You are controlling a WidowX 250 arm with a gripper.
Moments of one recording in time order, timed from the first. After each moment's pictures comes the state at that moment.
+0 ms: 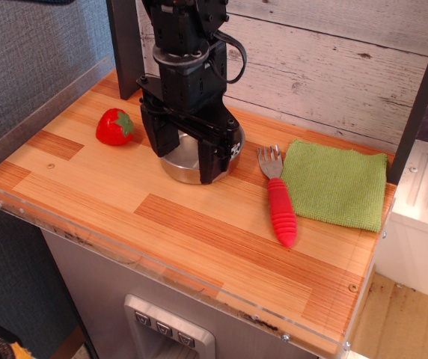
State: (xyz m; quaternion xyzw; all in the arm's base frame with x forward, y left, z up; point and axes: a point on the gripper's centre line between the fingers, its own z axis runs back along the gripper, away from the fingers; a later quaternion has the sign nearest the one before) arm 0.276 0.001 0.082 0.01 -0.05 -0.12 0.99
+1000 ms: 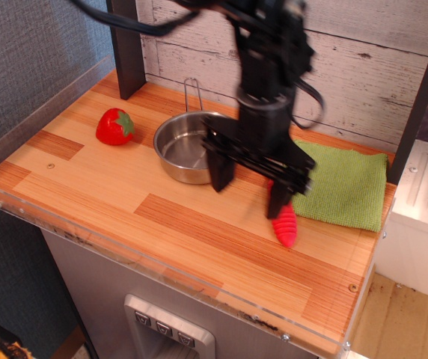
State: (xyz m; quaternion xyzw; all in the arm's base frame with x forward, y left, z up) arm 0.286 -0.064 0.048 0.02 -0.02 -0.07 1.00
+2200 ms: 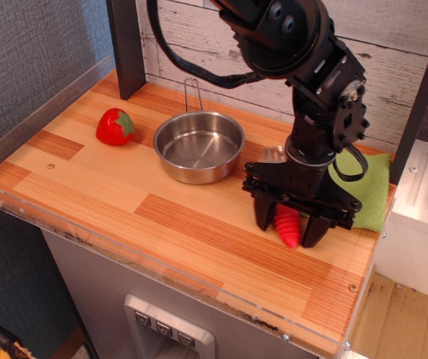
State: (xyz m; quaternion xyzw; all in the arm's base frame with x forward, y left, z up) arm 0.302 -0.090 0.006 0.04 -0.06 0.00 1.00
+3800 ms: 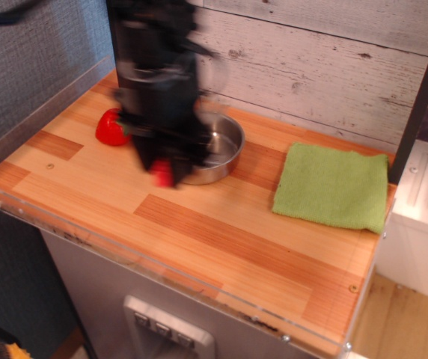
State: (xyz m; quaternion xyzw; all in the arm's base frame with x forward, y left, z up) arm 0.249 0.031 0.088 0.02 -0.09 -0.10 0.99
